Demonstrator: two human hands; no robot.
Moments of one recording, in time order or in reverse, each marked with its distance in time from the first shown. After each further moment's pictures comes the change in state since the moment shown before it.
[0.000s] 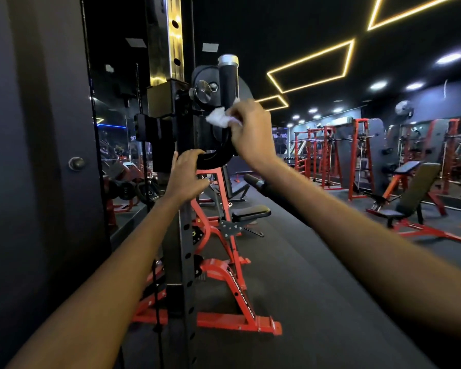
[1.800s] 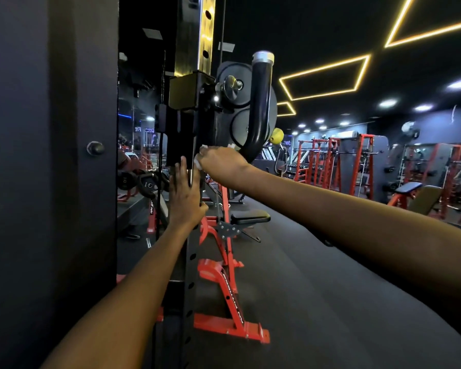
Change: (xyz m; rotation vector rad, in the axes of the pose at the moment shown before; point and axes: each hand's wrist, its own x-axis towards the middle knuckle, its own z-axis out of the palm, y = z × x) left_hand -0.044 -0.055 0.043 0.269 -0.015 -0.181; right_hand -0.011 -0.031 0.077 -0.841 -0.832 -0.535
